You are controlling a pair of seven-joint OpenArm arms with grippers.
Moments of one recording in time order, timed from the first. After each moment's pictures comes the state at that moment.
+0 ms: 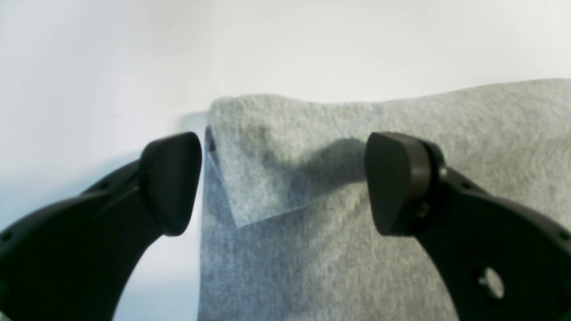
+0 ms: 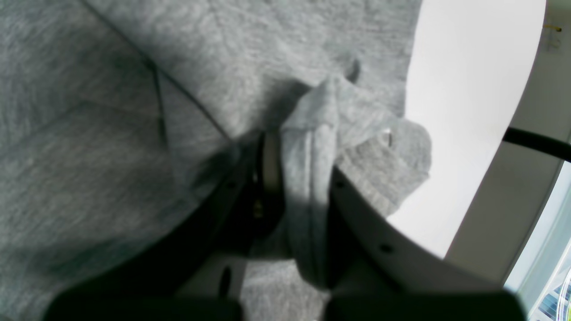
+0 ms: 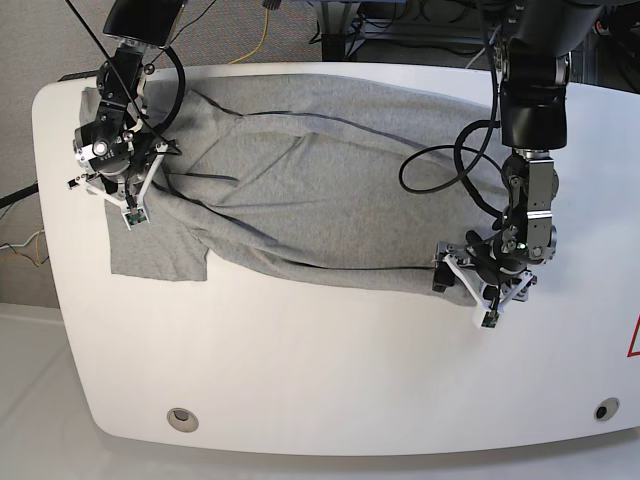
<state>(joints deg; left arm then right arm) -20.6 -12.8 0.2 63.7 -11.0 -18.9 37.7 -4.3 9.3 20.8 97.7 -8.7 32.9 -63.4</state>
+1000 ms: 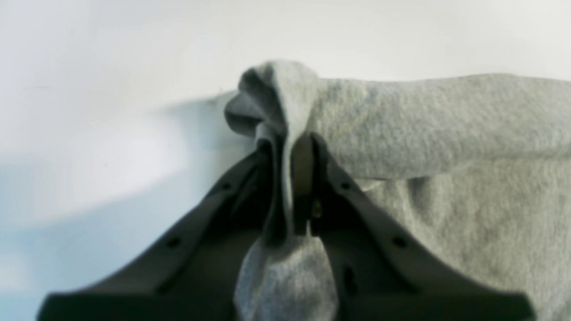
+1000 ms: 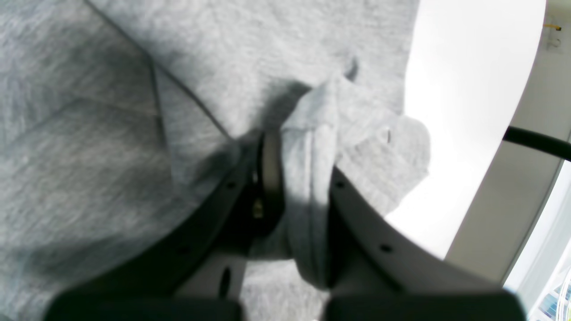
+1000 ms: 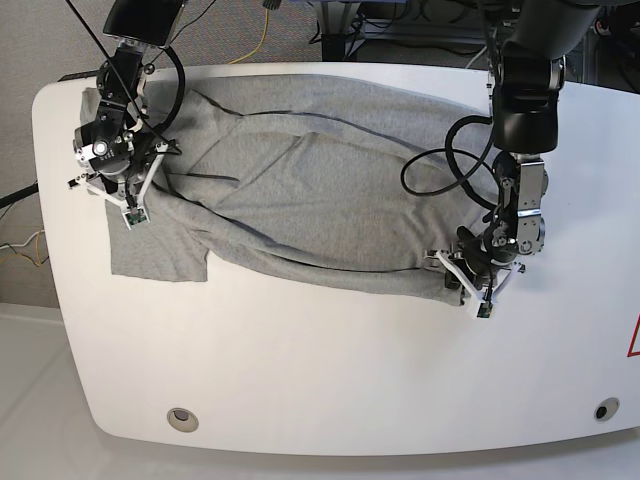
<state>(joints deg) -21.6 -11.1 0.0 54.9 -11.7 -18.5 31.2 -4.3 9.3 20.8 97.7 -8.7 32.9 -63.4</state>
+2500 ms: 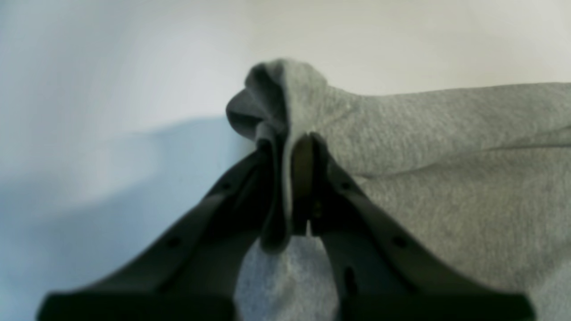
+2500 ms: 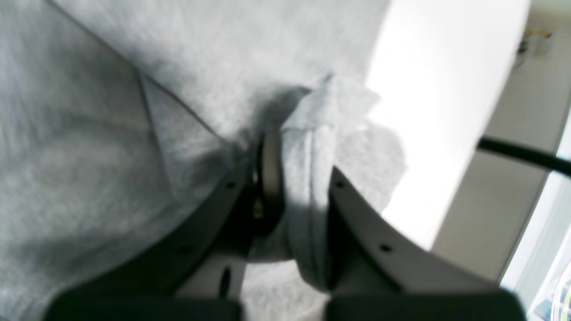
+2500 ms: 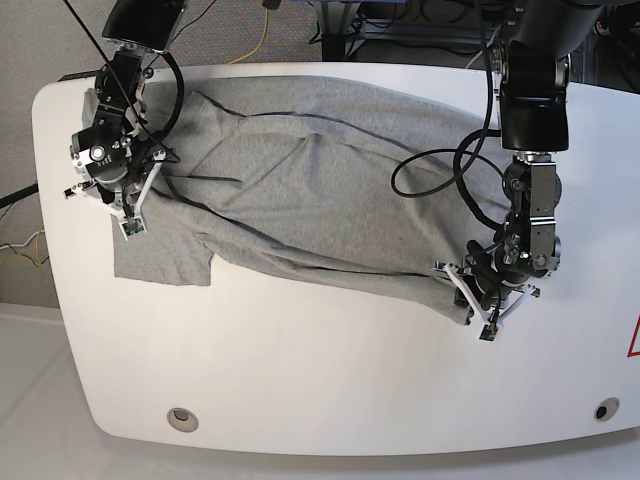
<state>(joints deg) -21.3 -12.5 0.1 71.3 -11.0 -18.7 45.9 -2.7 9.3 20.7 100.3 -8.7 33.1 -63.8</state>
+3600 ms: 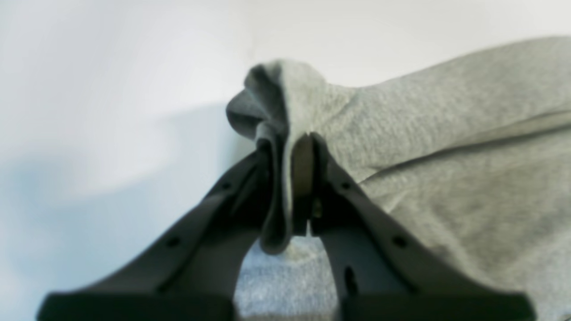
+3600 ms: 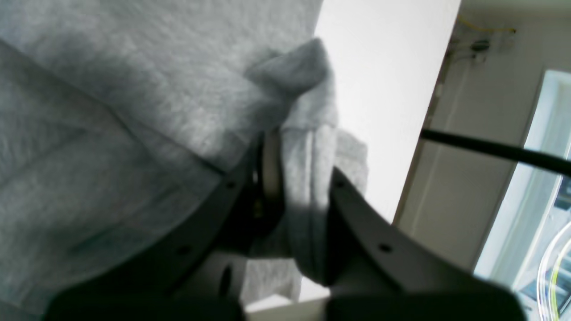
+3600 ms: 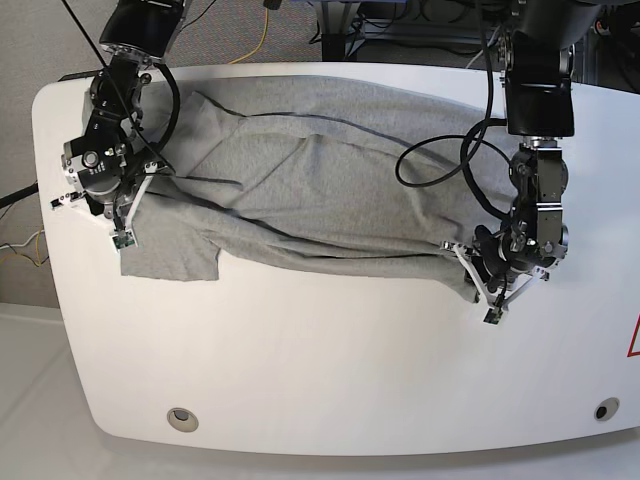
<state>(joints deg) -17.6 -14.1 -0.1 77.9 -11.1 -18.7 55.6 -0.6 9.4 20.6 105.8 -8.5 33.1 -72.4</state>
